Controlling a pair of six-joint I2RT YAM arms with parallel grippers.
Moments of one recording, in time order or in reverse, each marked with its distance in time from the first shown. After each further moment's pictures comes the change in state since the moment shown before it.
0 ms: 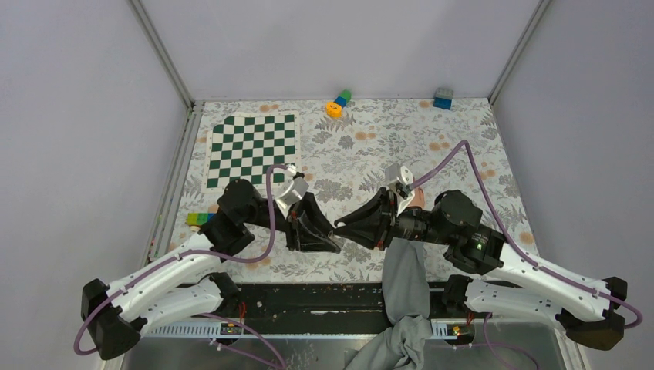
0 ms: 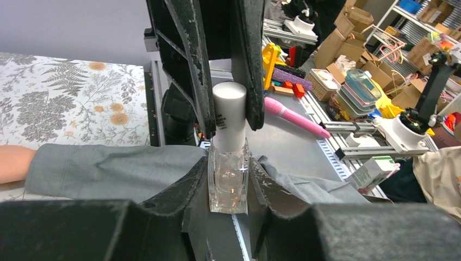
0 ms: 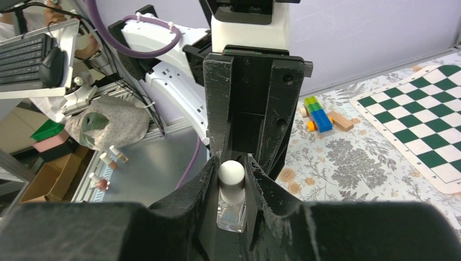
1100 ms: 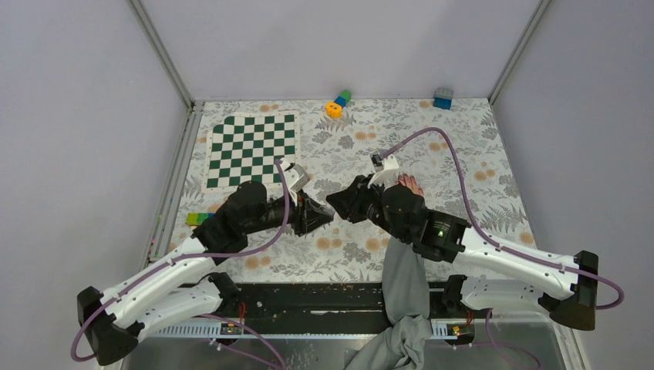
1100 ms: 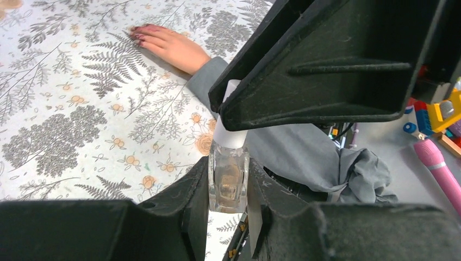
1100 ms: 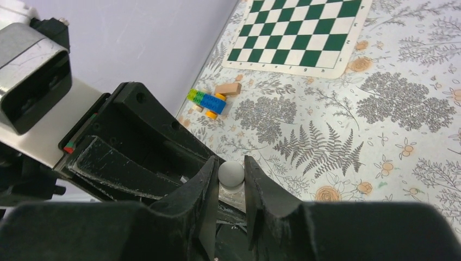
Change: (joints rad) left arm 0.014 -0.056 -0.001 -0.447 -0.662 0.159; right arm 0.029 0.233 0.057 -0.177 0.669 0.384
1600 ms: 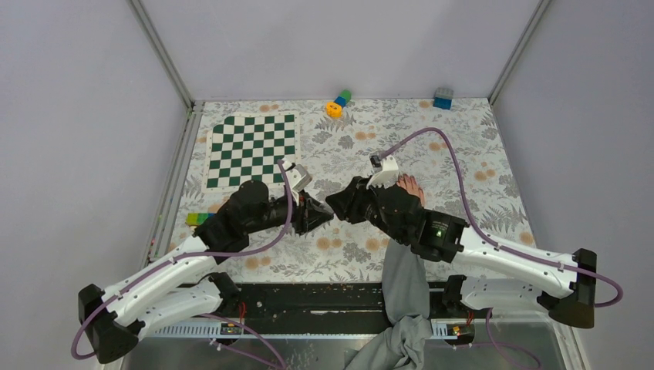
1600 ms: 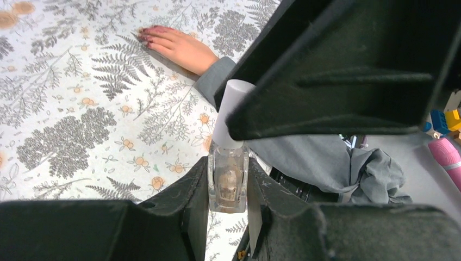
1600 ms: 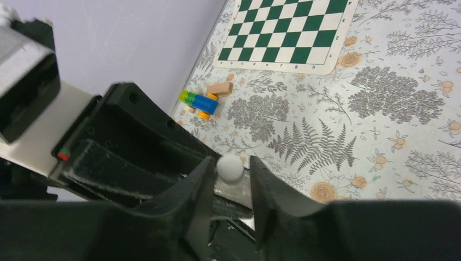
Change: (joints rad) left arm -0.006 0.017 0.002 -0.010 -0.028 0.026; right arm 0.016 0.032 0.026 -0.039 0.071 0.039
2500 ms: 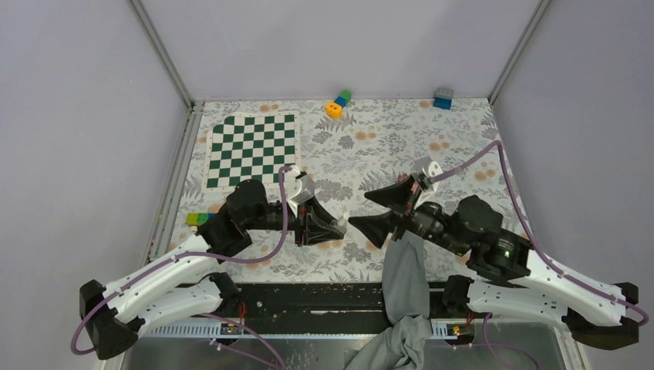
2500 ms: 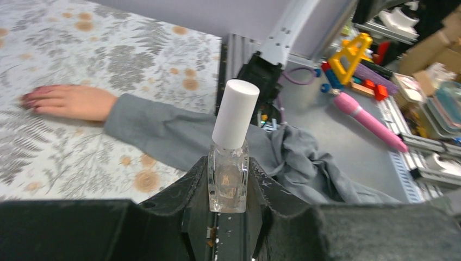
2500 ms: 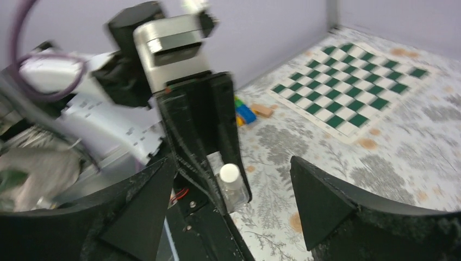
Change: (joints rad) left arm -0.035 0.013 0.011 0.159 0.341 0.028; right arm 0.010 -0.333 0.006 -0.056 -0.234 -0.425
